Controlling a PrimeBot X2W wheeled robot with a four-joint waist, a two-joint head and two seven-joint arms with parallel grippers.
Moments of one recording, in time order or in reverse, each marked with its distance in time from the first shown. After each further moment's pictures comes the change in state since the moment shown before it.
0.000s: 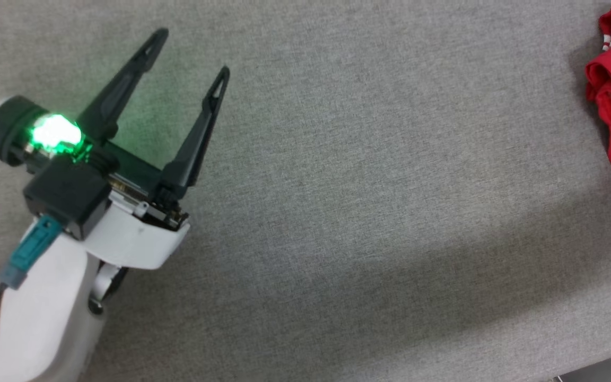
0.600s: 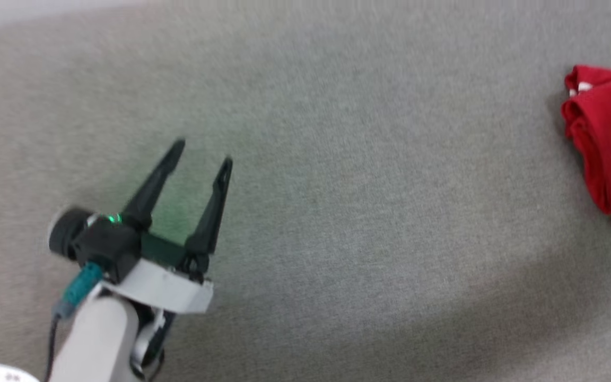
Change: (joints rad) left arm 0.235 -0.159 0.070 0.132 -0.045 0.000 0.000; right arm 0.104 0.058 0.286 0.064 0.046 0.000 -0.229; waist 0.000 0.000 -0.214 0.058
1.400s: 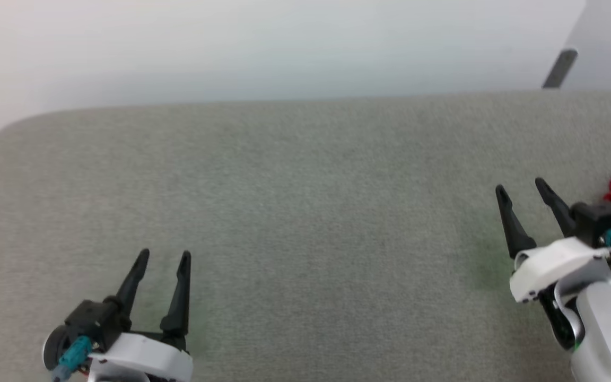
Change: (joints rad) left arm 0.265 -0.147 0.213 0.159 0.026 0.000 0.000; right arm 0.444 0.160 0.236 -0.498 0.244 0.000 -0.049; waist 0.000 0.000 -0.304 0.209
